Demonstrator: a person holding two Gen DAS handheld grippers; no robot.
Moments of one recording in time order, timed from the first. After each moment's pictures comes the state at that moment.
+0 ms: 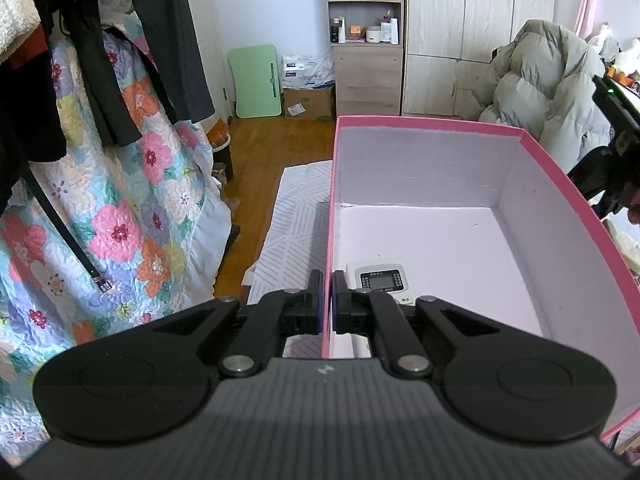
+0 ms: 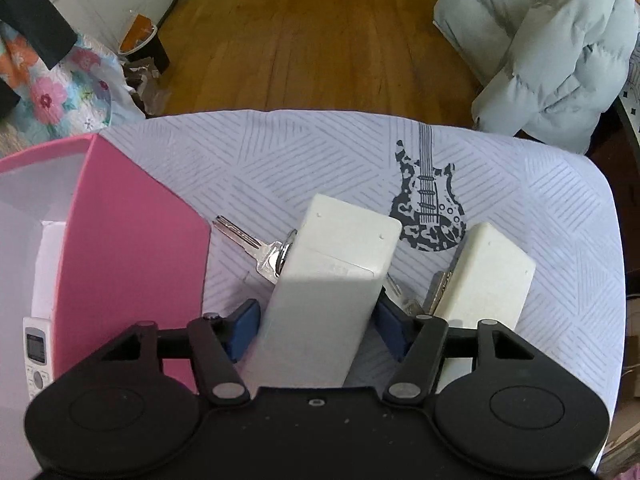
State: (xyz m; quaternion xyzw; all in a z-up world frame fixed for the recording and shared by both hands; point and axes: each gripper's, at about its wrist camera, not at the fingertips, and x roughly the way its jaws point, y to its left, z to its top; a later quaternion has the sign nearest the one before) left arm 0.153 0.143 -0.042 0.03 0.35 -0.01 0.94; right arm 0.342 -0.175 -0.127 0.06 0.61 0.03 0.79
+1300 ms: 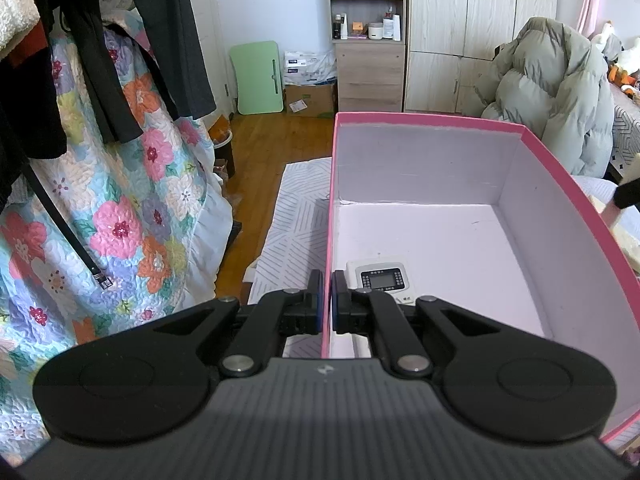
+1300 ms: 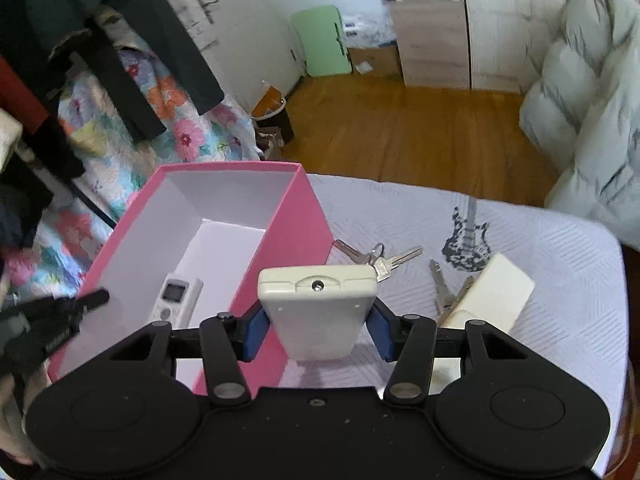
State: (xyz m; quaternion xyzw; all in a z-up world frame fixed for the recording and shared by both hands) left arm 0.155 0.143 -0.050 0.03 0.36 0.00 0.93; right arm 0.224 -0.210 -0.029 0.05 0.46 0.21 0.86
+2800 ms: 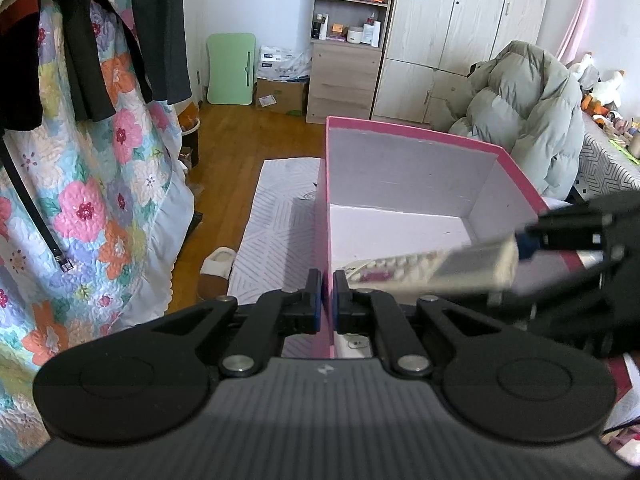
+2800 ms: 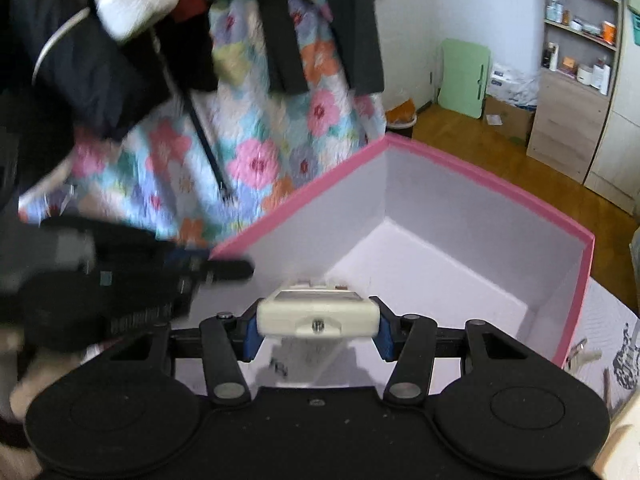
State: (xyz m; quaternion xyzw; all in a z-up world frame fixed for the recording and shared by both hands) left arm 0.153 0.170 -0.042 -0.04 0.36 -0.06 0.93; right arm 0.193 -0.033 -0.048 -0.10 0.41 0.36 0.83
